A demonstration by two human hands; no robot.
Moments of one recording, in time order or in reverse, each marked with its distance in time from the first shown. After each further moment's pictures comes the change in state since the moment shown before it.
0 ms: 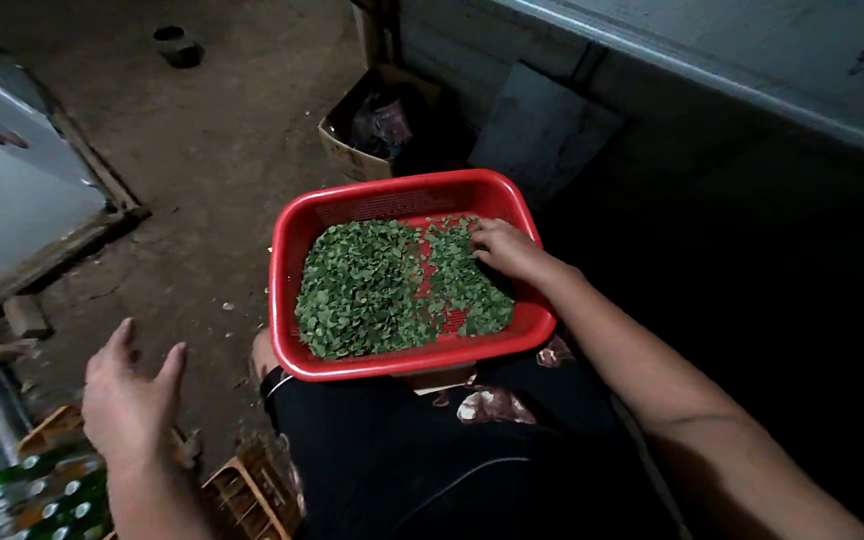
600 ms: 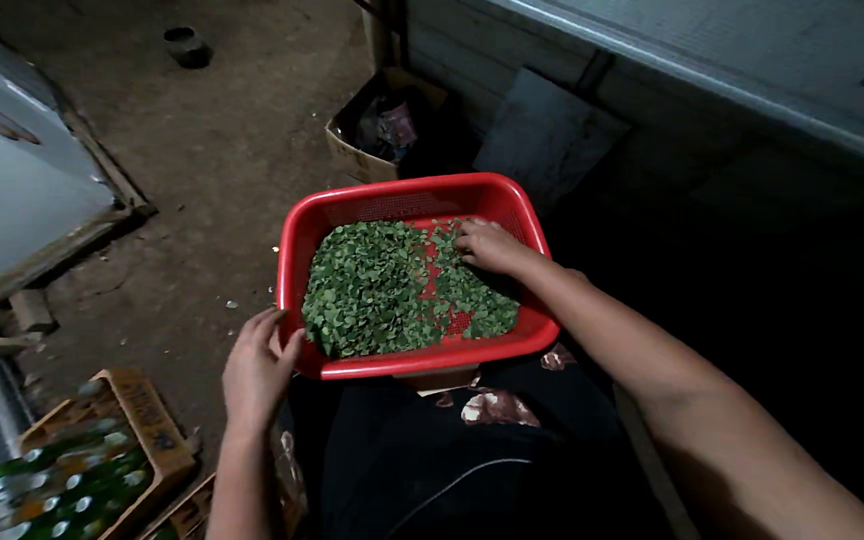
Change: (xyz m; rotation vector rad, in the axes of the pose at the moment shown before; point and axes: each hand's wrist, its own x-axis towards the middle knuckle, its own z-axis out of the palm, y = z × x) left_hand -0.036 0.075 0.054 -0.090 -0.255 0.237; right_hand 0.035 -0.005 0.015 -0.178 -0.133 -0.110
